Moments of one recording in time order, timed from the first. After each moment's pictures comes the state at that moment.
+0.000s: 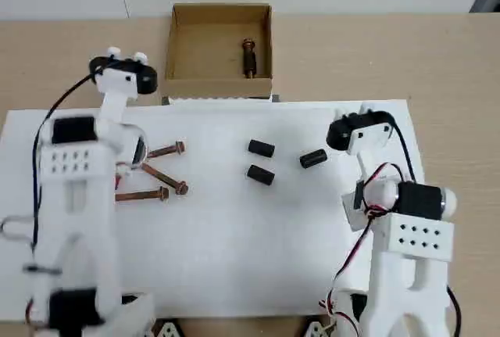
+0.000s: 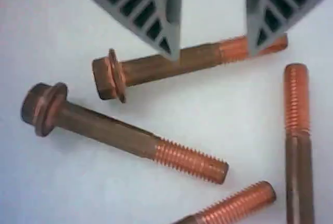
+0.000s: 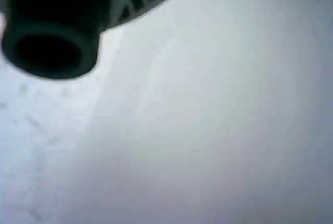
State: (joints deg) left arm -9.4 -12.8 15.5 85.8 -12.0; right arm 6.4 -44.1 42.7 82.1 24.0
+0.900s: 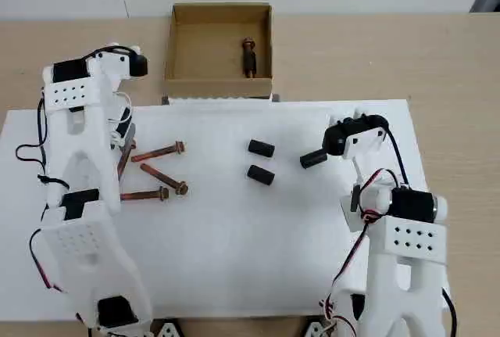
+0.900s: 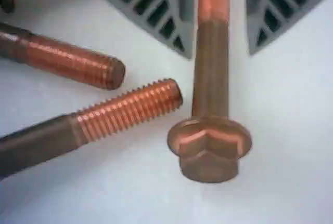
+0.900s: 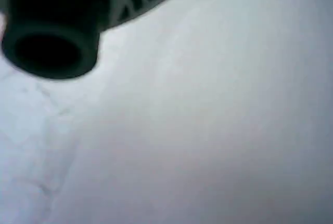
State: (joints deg) left arm -15.3 31.6 -26.9 99.1 -19.4; right arm 6.6 -45.1 48.7 74.6 26.3
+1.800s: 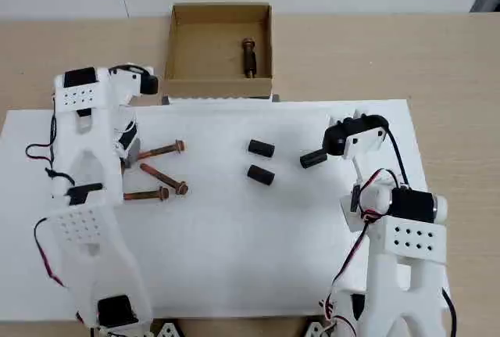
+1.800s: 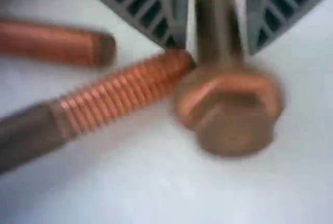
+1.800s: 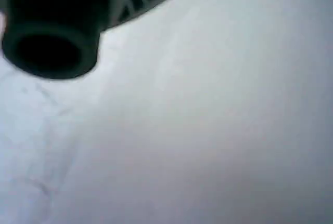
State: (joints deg) left arm -15.3 40.4 -28.5 99.4 -25.3; right arm 6.6 -45.1 48.7 74.6 26.3
